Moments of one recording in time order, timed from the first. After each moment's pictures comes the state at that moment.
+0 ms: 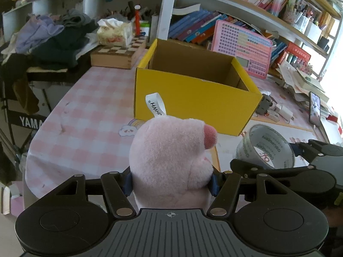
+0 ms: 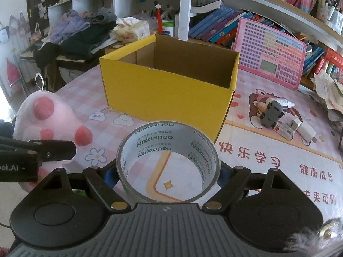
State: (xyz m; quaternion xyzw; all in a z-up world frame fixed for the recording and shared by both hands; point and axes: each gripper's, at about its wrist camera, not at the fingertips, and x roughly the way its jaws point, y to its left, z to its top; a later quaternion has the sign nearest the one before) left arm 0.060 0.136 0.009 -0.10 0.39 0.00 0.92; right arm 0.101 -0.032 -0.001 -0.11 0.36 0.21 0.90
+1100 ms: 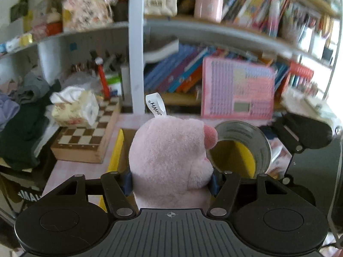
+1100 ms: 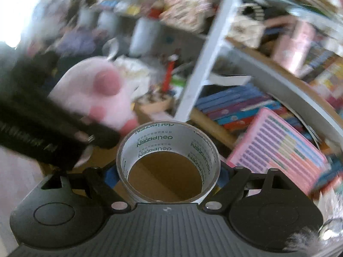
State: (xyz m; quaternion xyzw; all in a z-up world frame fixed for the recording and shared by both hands) left arm 0.279 0.112 0.060 -0.01 0.34 -0.02 0.94; right arm 0.308 -0.004 0.040 -0.29 0.22 0.32 0.88
